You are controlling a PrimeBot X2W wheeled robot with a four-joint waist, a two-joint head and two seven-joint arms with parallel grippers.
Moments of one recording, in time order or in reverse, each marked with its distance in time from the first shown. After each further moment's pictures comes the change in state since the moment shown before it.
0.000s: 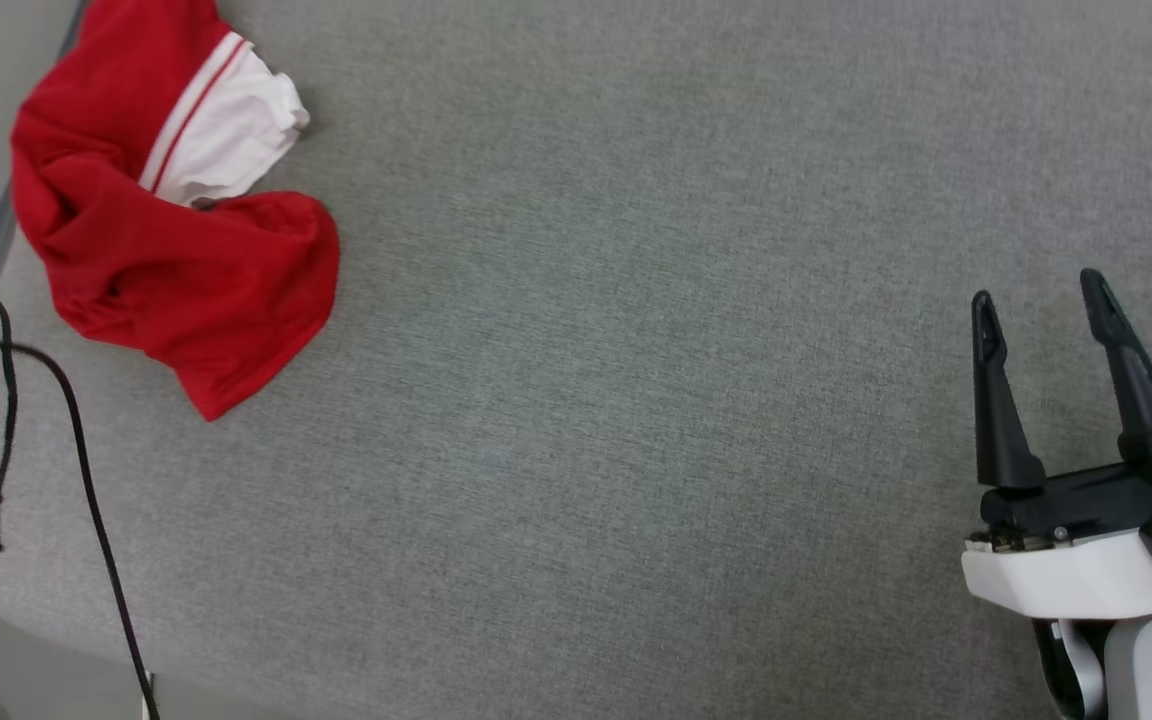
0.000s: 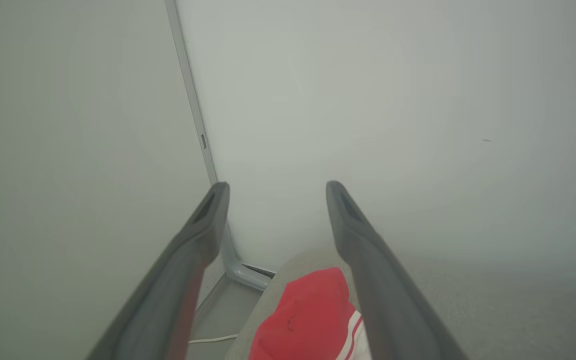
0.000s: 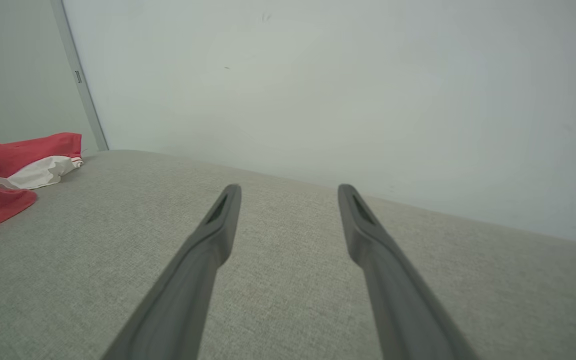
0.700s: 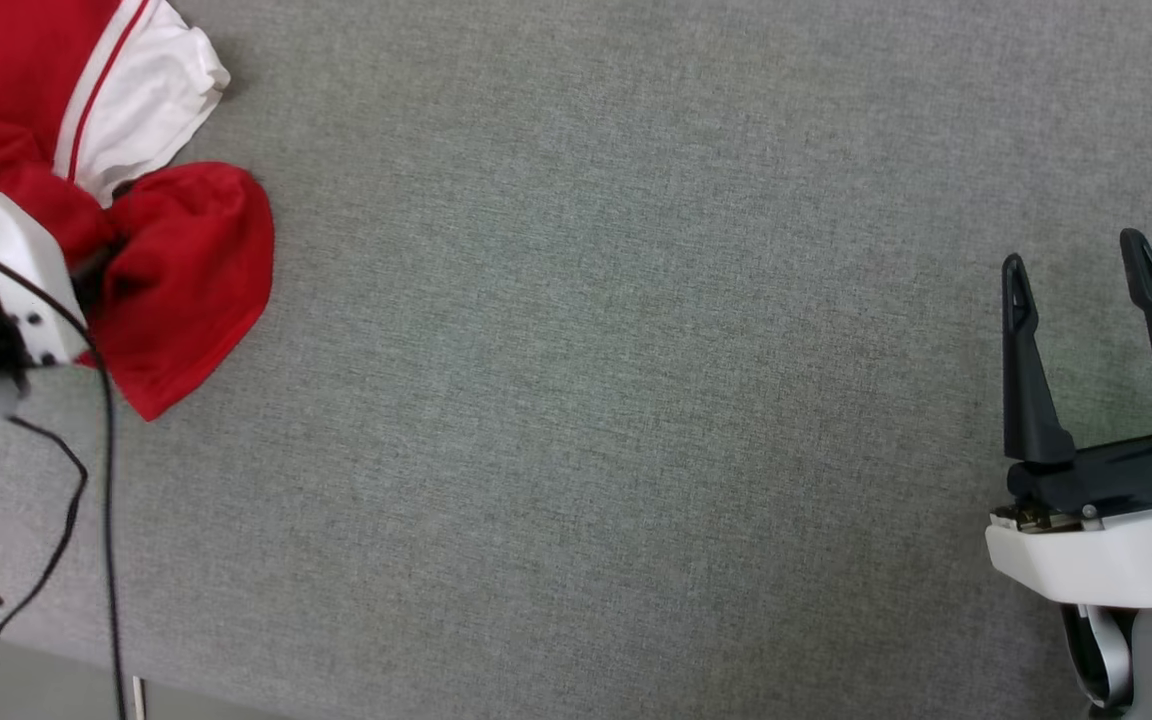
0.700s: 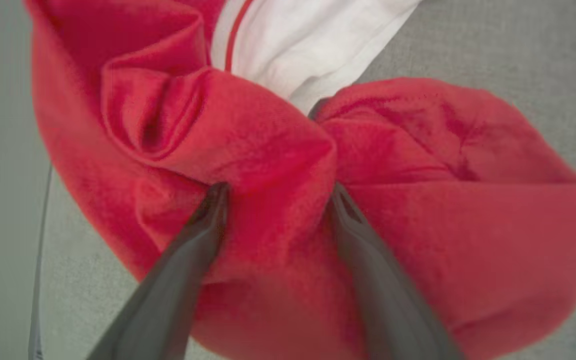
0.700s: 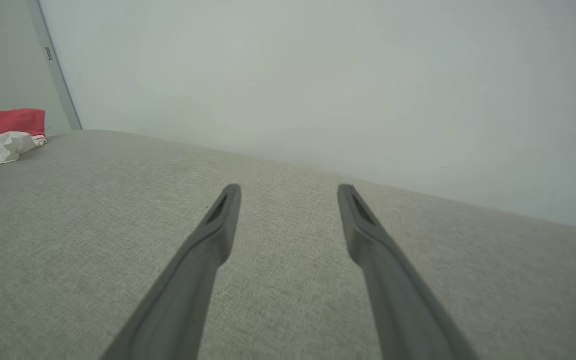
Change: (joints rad) left arm -0.058 0.249 -0.609 0.211 -0.534 -0.002 0.699; right arm -0.033 -0.023 -0.013 -0.048 -0.025 0.000 0.000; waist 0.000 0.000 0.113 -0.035
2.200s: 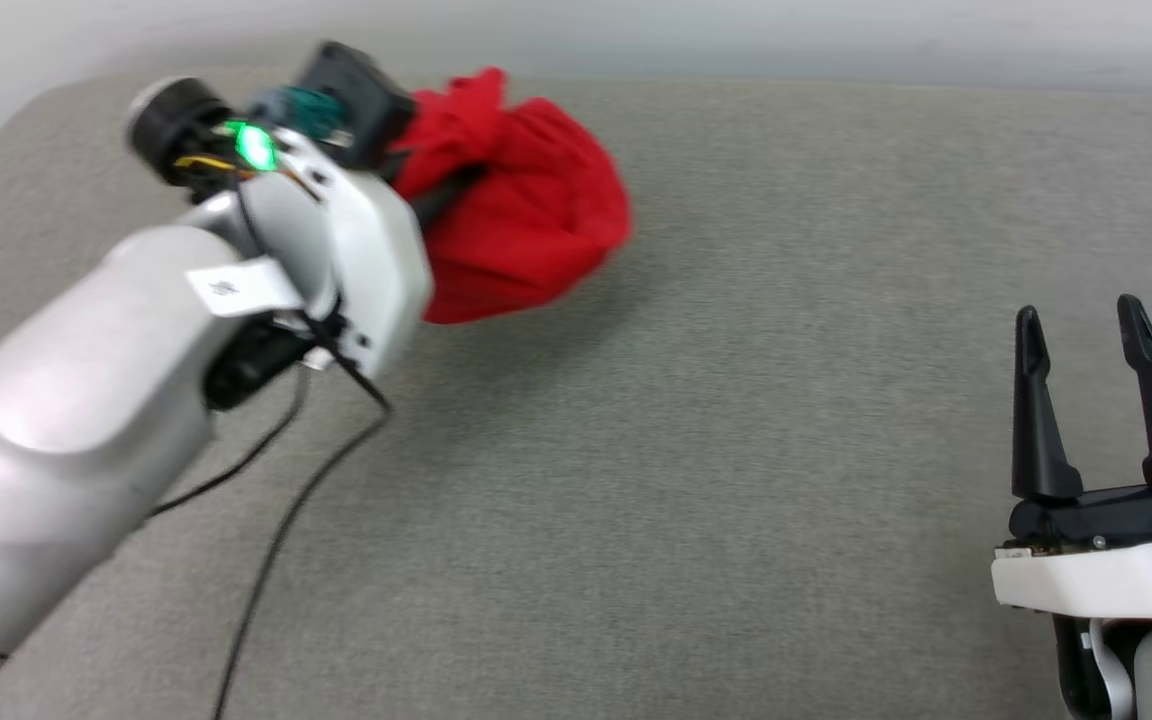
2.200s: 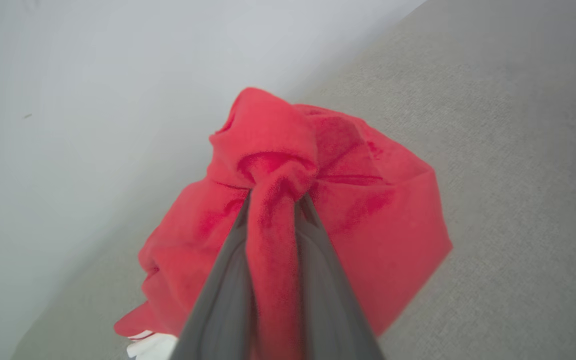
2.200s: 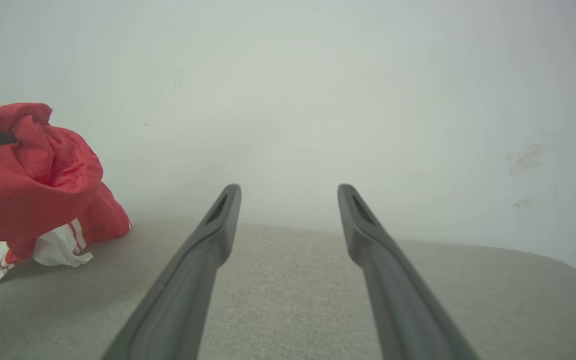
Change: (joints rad) left arm -0.231 -0.010 -0.642 -0.428 0.003 0.000 -0.291; right arm 0.050 0.021 -0.043 0.084 0.143 0.000 0.000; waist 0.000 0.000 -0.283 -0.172
